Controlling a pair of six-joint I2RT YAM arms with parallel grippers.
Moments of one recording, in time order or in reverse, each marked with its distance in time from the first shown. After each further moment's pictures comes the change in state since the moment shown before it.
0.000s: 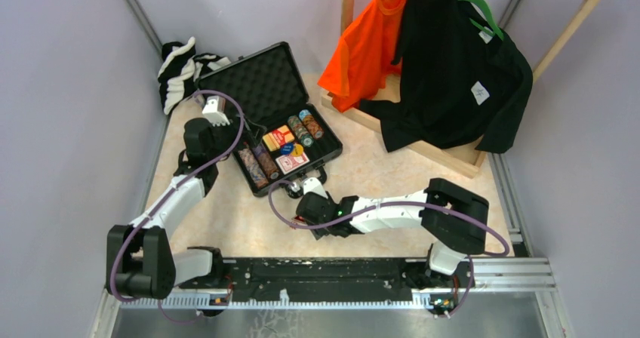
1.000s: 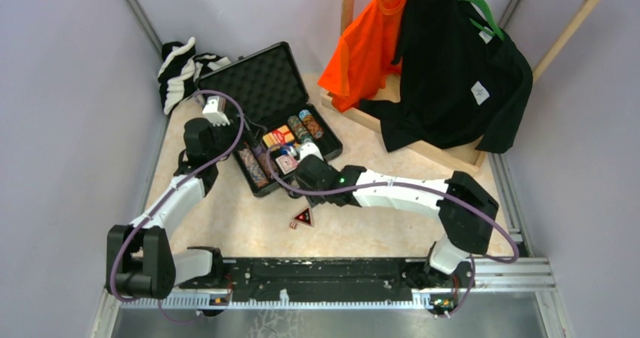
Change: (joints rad) left arm 0.000 0.000 0.000 0.000 0.006 0.000; right arm -0.137 -0.052 0.199 -0.158 -0.002 -0.132
